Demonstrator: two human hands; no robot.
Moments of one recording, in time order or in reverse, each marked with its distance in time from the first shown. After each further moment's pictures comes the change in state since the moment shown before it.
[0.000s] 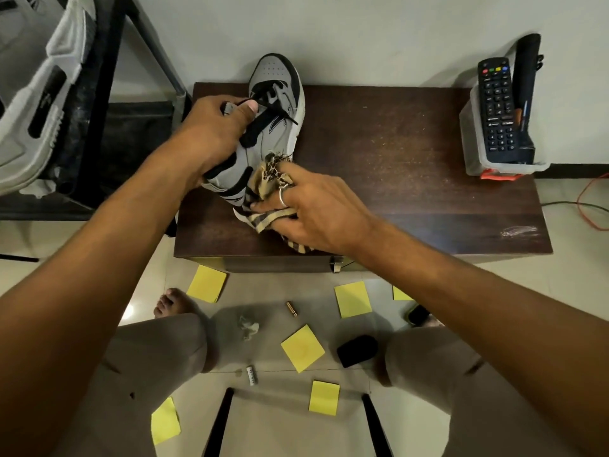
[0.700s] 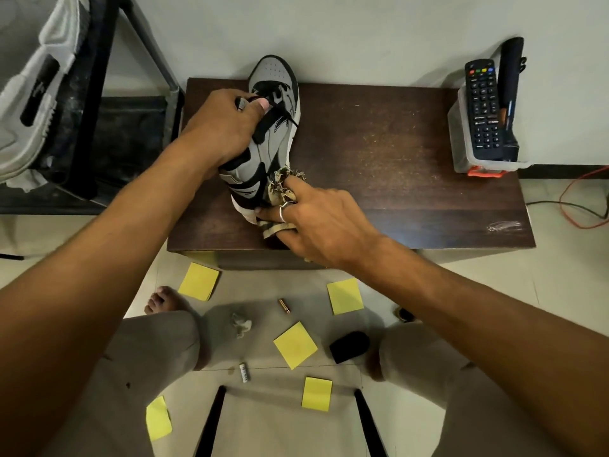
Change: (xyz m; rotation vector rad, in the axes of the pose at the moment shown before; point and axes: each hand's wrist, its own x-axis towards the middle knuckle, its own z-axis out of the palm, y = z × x) left_hand -0.010 0.017 0.016 0.120 0.011 0.040; right_hand -0.026 -0.005 0.016 -0.284 0.030 0.059
